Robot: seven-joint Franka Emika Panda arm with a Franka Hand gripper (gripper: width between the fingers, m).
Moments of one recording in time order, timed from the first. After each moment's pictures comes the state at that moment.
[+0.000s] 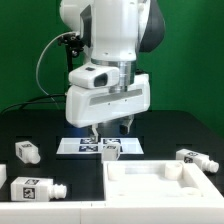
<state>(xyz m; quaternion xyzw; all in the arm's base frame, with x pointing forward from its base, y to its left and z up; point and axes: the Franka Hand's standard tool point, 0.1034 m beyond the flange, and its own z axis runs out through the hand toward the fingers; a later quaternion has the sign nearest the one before) 0.456 -0.003 0.062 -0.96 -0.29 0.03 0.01</state>
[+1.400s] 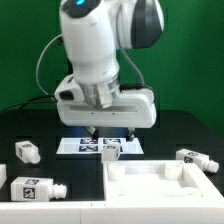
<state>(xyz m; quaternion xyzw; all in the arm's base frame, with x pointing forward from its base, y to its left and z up) 0.432 0.001 0.048 -0.96 0.19 0.21 0.08</state>
